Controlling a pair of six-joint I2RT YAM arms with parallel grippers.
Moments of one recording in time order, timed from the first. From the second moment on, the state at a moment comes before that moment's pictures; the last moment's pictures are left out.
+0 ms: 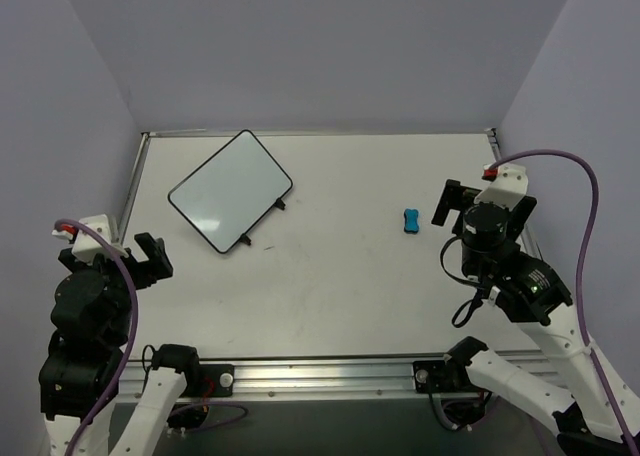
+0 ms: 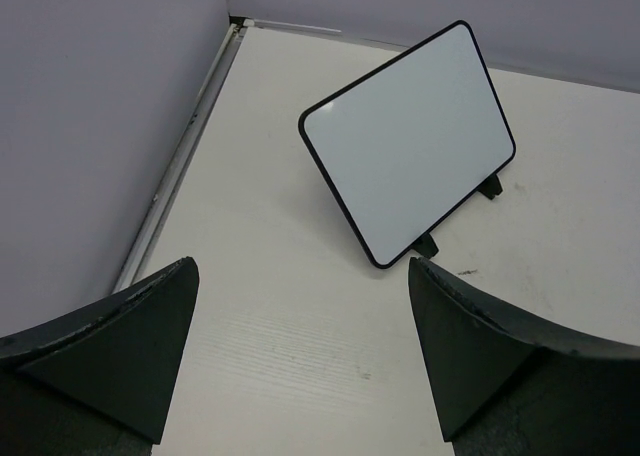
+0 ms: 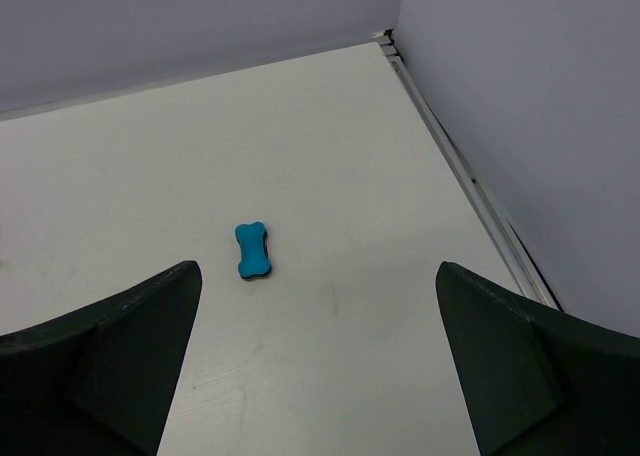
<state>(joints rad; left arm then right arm) -0.15 0.43 1.11 -0.86 -0.31 -0.15 0.60 0.78 1.09 -0.66 0.85 0.28</state>
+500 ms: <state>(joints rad) -0.16 0.34 1.03 -0.82 -0.34 -0.15 0.62 0.60 1.09 -0.74 0.90 0.29</state>
